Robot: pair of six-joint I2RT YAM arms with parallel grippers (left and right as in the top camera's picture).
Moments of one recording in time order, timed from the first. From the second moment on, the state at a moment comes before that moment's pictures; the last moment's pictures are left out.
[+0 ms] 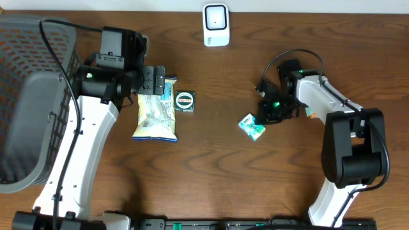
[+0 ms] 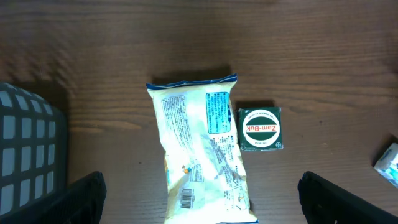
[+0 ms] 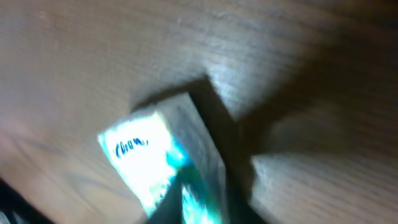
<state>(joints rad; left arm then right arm) -0.16 1.49 1.47 -0.97 -0.01 -0.06 0.14 1.99 1.30 -0.94 -0.44 -0.13</state>
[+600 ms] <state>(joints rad) -0.16 1.49 1.47 -0.97 -0.01 -0.06 0.14 1.99 1.28 -1.02 -0.38 -0.11</state>
